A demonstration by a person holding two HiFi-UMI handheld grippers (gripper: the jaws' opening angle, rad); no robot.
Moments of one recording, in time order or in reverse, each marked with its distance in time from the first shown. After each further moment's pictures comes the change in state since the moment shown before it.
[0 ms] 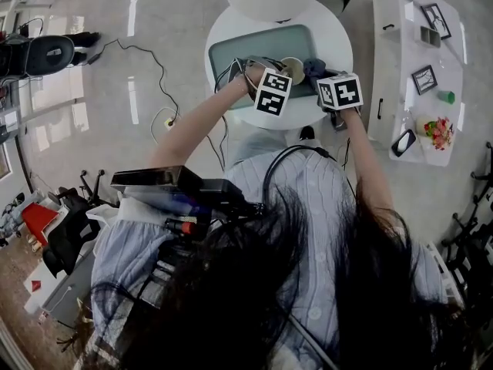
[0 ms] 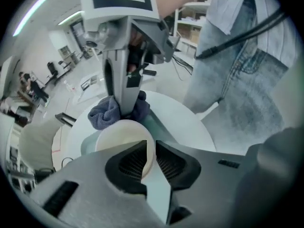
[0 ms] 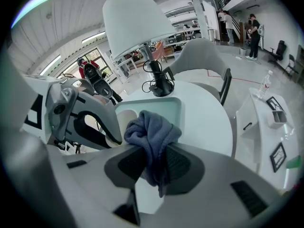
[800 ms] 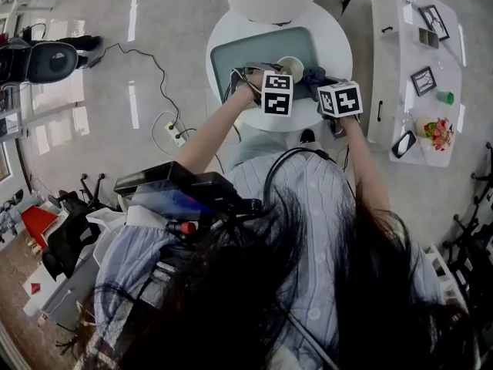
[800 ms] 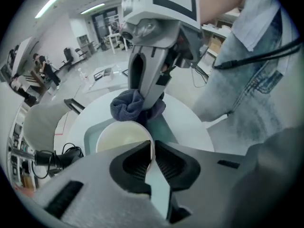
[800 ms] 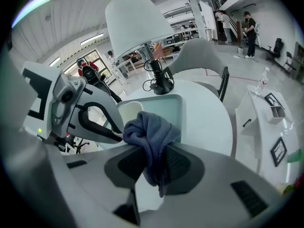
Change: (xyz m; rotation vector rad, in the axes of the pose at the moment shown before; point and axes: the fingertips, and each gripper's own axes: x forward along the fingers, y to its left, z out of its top) left arm -0.001 0.015 0.002 -0.201 0.003 0.058; right arm -0.004 0.001 -0.014 0.026 -0.012 -0.001
